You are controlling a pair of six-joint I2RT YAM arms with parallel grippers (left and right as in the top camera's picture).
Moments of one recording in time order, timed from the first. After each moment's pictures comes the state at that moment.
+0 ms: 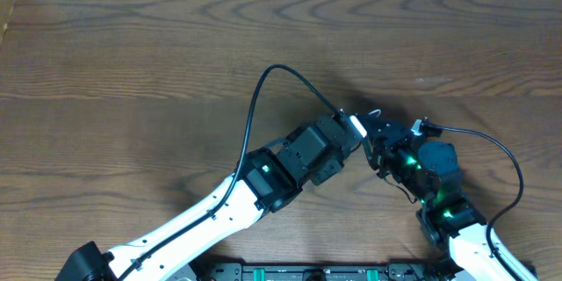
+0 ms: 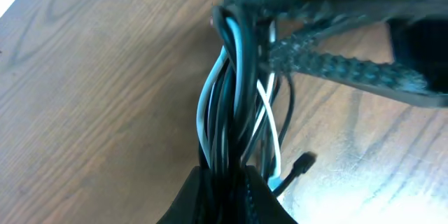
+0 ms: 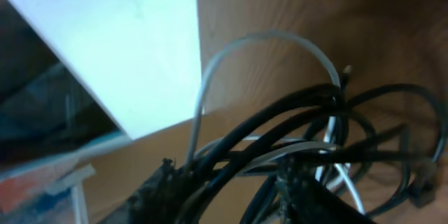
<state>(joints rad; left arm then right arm) -0.91 1.37 0.97 -0.44 -0.14 0.13 0.38 0.99 0.27 0.38 -0.22 1.69</state>
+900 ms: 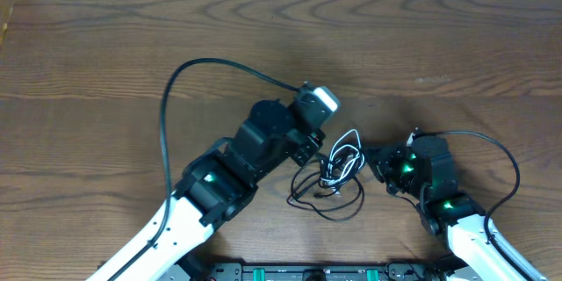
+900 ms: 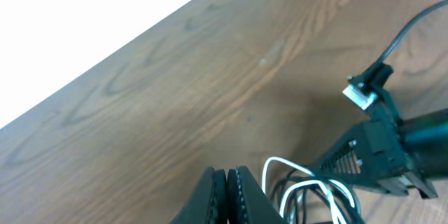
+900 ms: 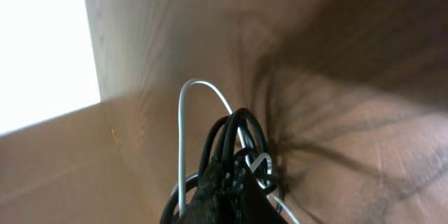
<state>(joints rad) -0.75 1.13 0.95 -0.30 0.02 0.11 0.30 1.08 0.28 0.11 -0.34 1.35</state>
